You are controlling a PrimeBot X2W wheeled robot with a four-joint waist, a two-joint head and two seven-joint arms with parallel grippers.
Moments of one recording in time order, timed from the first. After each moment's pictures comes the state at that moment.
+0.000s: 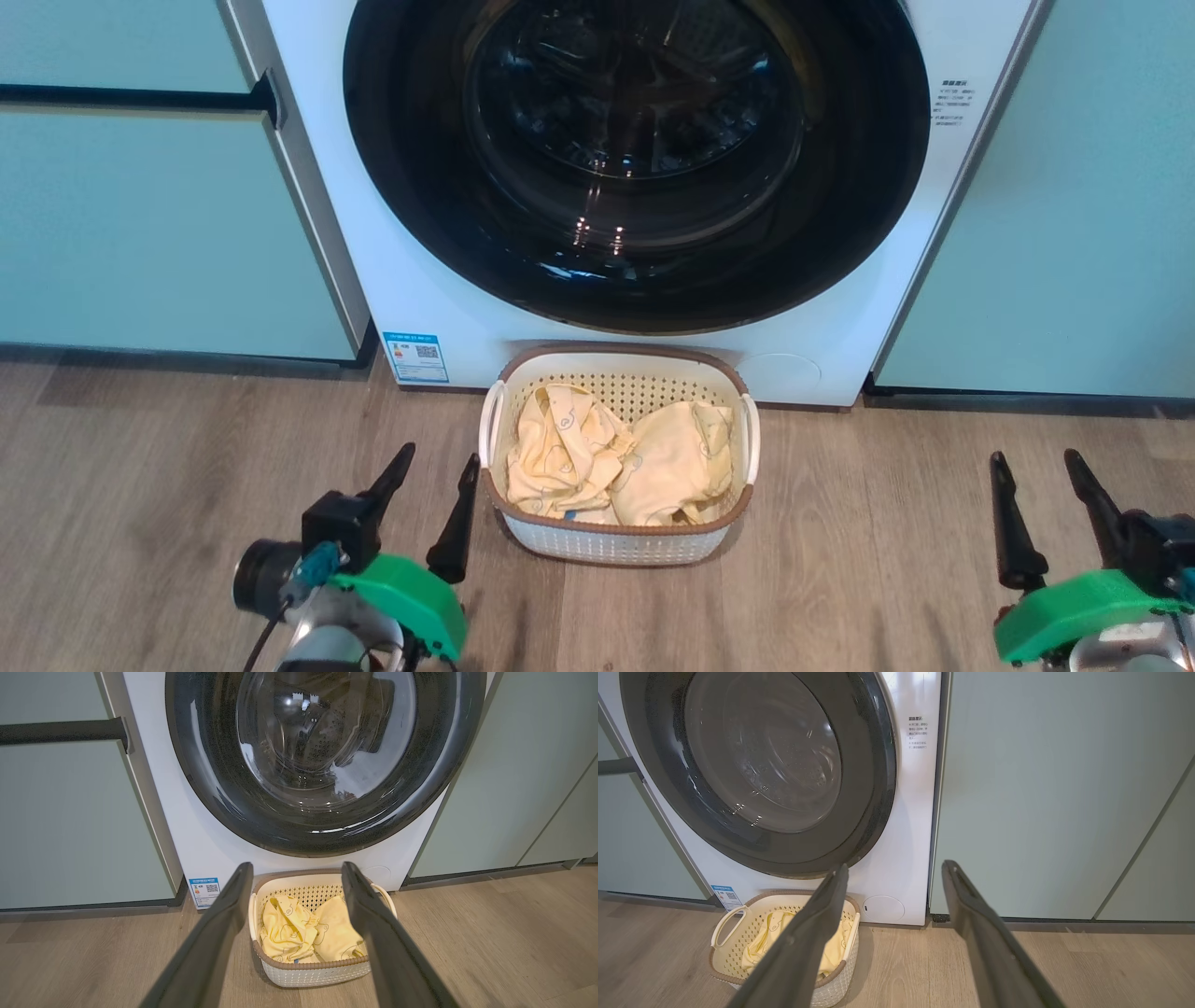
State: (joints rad) left arm -0.09 0.05 -0.10 0.34 -0.13 -0.04 -0.25; right arm -0.07 -0.05 -0.05 0.35 0.05 0.13 -0.25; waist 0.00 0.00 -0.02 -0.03
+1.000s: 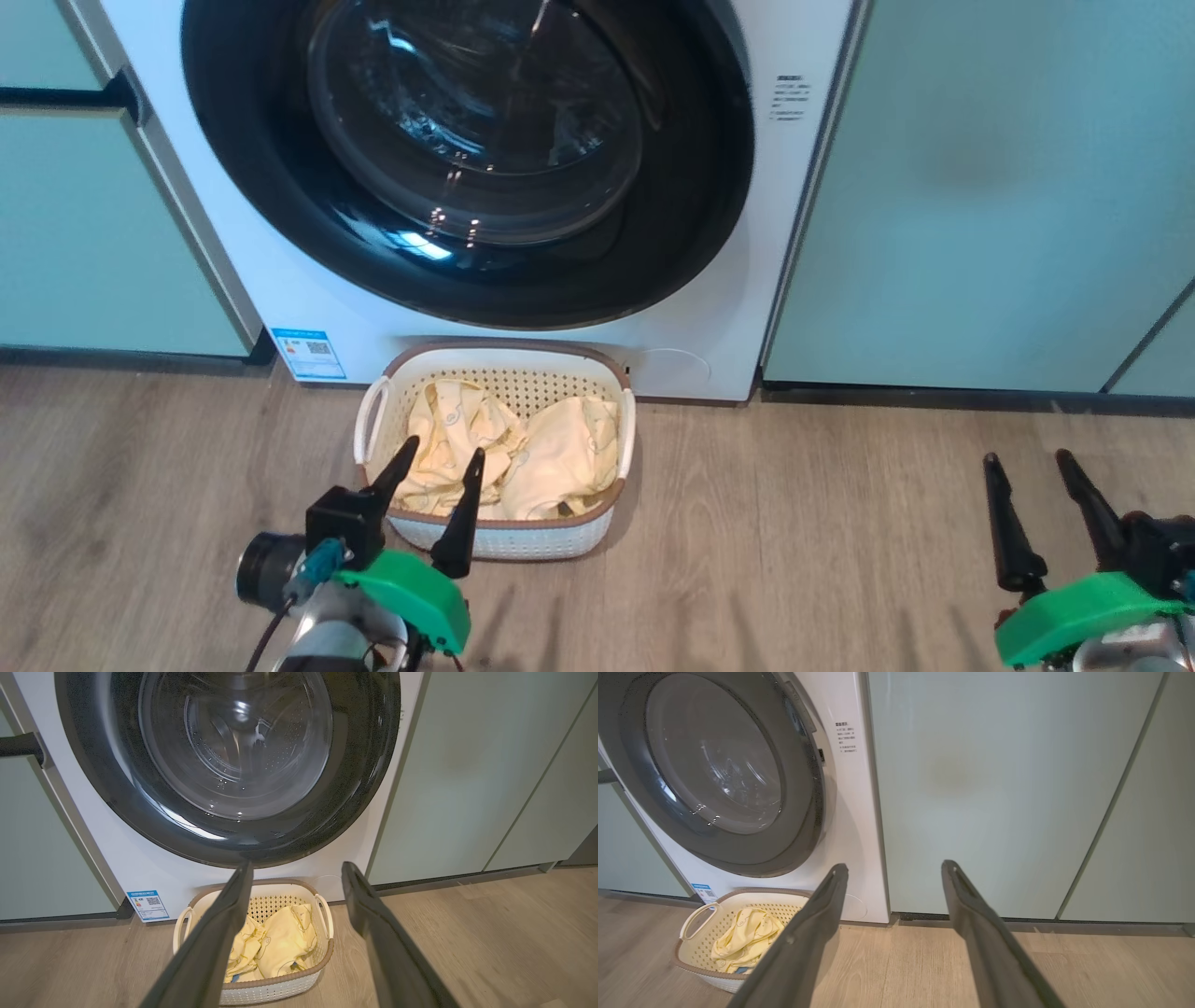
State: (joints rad) left arm -0.09 0.05 -0.10 0.33 -0.12 -0.04 -0.25; right arm -0.07 -0.04 -0.06 0.35 0.06 0.13 -0.25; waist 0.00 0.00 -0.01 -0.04
